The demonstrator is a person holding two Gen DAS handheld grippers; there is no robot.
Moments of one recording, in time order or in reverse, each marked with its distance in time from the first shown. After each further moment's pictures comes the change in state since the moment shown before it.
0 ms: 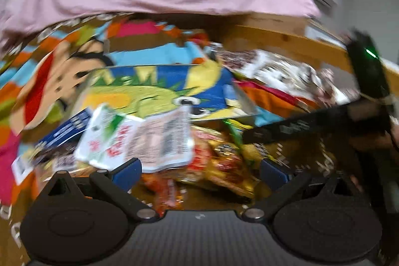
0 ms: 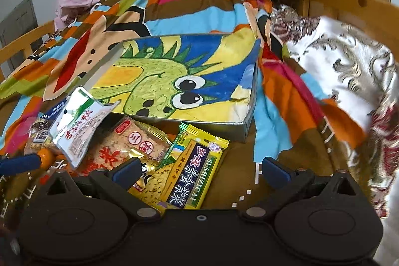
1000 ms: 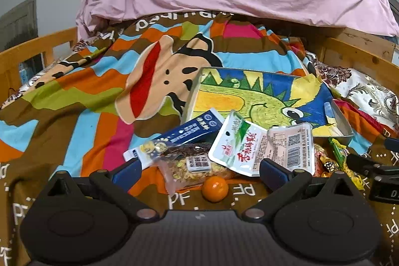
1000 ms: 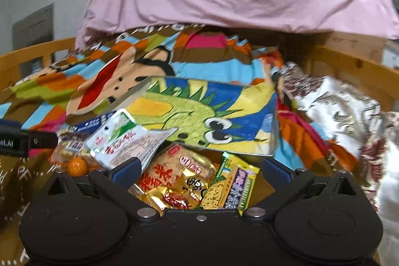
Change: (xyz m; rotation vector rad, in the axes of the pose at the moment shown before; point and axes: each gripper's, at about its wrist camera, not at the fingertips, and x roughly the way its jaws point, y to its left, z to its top) left arm -0.049 0.085 0.021 -0.184 0.046 0.377; right arm -0.055 0.063 -0.023 -0.149 -0.226 -0.018
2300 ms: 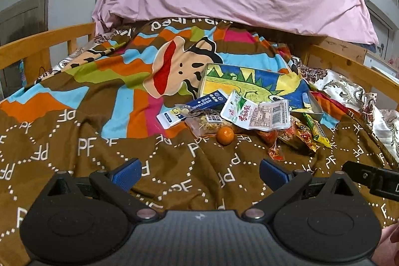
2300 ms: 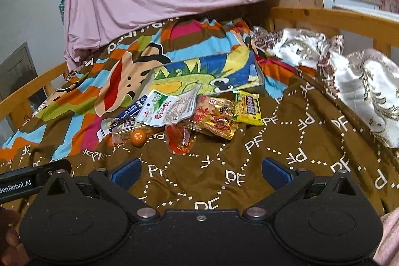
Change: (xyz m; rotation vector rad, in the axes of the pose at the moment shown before) left arm -0.122 0.054 -0.065 -0.030 -0.027 -0.058; right arm -0.144 0.091 -0.053 0.338 0.057 -0.112
